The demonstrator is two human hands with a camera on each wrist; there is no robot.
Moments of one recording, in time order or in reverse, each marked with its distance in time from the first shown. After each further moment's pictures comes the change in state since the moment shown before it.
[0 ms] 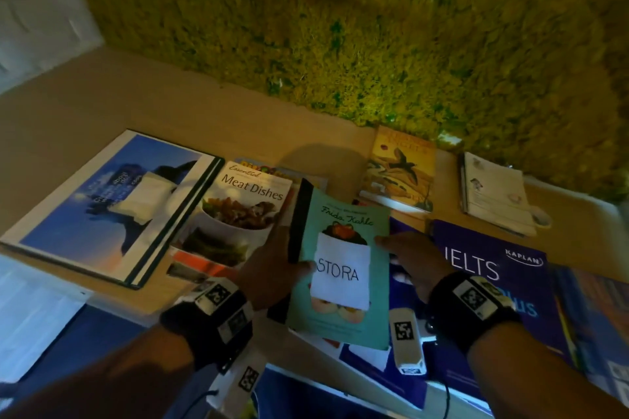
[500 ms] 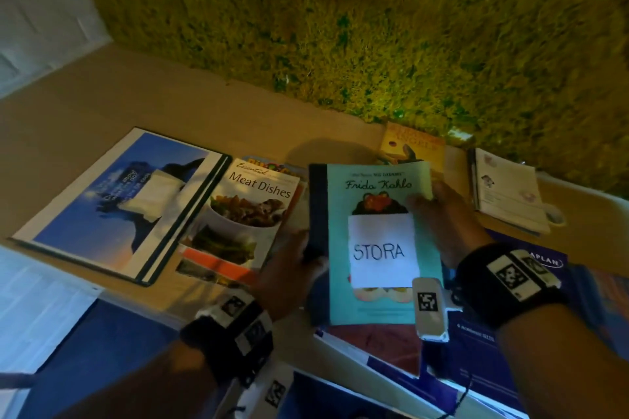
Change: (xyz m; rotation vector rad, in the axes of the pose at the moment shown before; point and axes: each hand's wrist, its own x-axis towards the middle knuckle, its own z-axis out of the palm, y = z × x) left_hand -0.020 0.015 0.016 -0.031 0.065 0.001; right_hand -0.004 -0.051 -0.019 0.021 0.113 -0.372
